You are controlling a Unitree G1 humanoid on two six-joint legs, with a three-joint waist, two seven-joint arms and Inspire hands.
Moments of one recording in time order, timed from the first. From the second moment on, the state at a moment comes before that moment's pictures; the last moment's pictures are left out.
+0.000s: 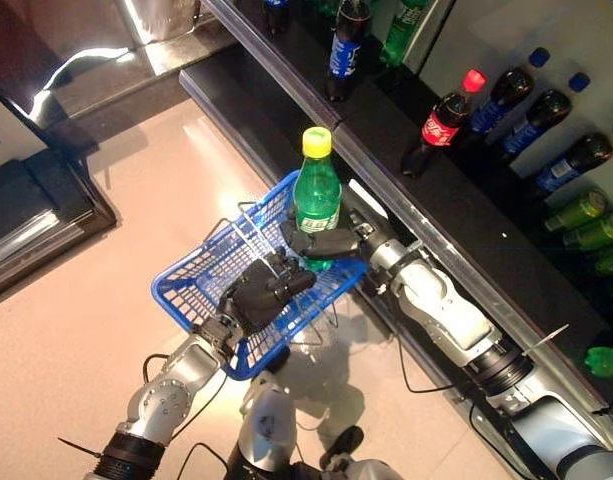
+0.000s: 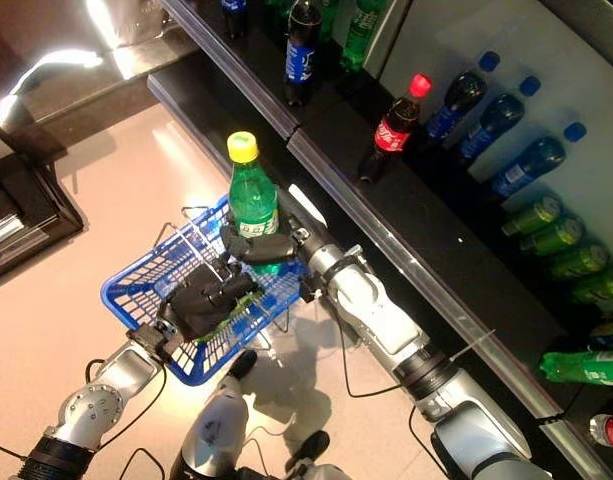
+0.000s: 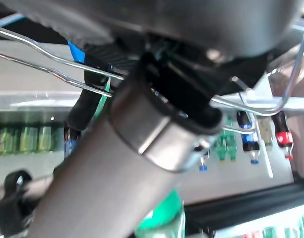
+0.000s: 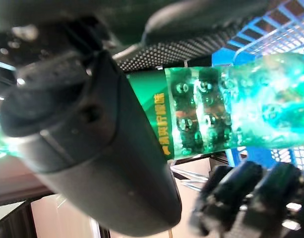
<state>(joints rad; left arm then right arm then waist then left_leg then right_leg) -0.08 0.50 -0.18 -0.07 -1.26 0.22 -0.30 -0.61 -0.48 0.56 0.09 0.45 -0.05 -0.01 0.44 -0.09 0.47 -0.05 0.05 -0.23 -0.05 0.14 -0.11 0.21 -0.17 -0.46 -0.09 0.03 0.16</state>
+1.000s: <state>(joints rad) -0.08 0.58 -0.21 -0.23 -1.26 0.33 -0.47 -0.61 -0.49 0.63 0.34 0.21 -0.01 -0.08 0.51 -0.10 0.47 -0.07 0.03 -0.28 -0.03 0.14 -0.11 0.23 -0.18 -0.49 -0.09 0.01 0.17</state>
